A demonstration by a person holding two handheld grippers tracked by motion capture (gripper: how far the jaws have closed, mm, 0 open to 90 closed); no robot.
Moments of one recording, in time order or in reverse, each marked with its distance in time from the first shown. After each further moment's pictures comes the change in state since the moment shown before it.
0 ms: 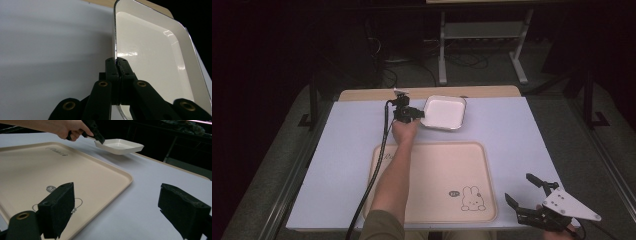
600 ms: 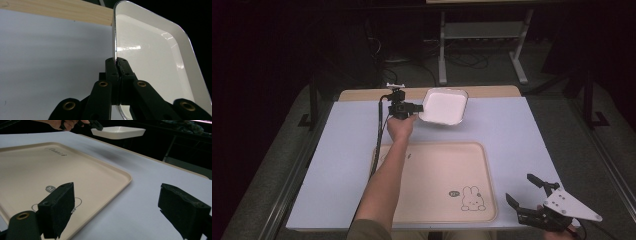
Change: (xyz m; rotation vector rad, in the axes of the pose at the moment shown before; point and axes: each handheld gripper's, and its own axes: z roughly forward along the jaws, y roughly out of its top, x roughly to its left) left arm -0.014 0.007 -0.039 -0.072 -0.077 0.034; right arm -0.001 -0.001 -0.001 0.001 -0.005 0.009
